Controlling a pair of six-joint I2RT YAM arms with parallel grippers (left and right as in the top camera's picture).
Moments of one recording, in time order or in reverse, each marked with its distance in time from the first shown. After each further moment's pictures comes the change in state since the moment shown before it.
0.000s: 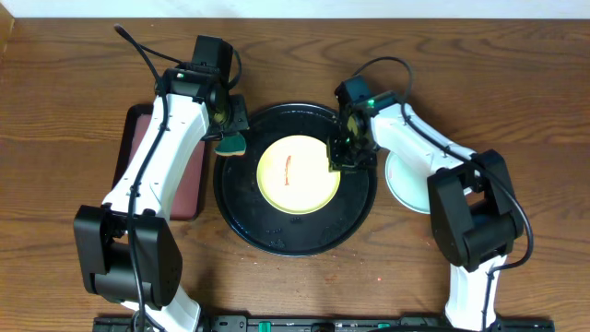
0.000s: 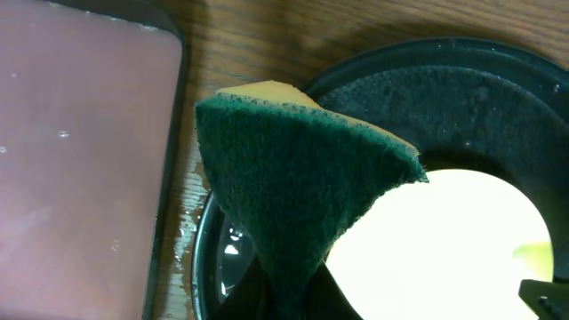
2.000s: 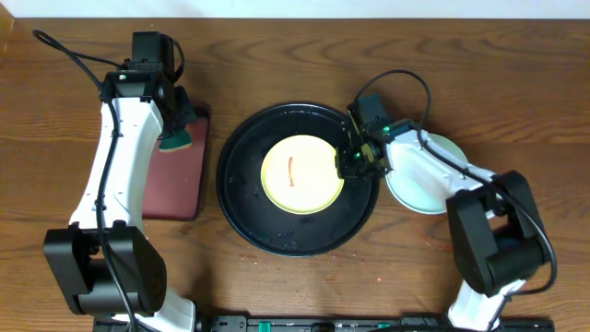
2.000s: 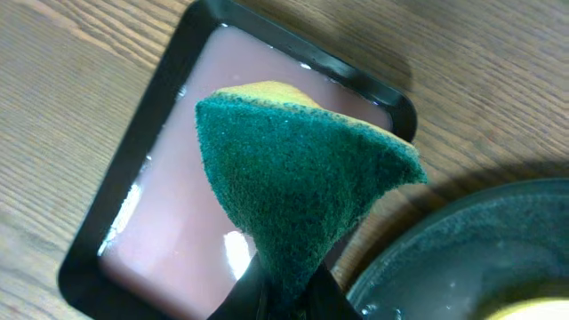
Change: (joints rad) left arm 0.199 -0.060 0.002 -0.014 -0.197 -0.035; right arm -0.018 -0.158 -0.270 0.289 0.024 -0.017
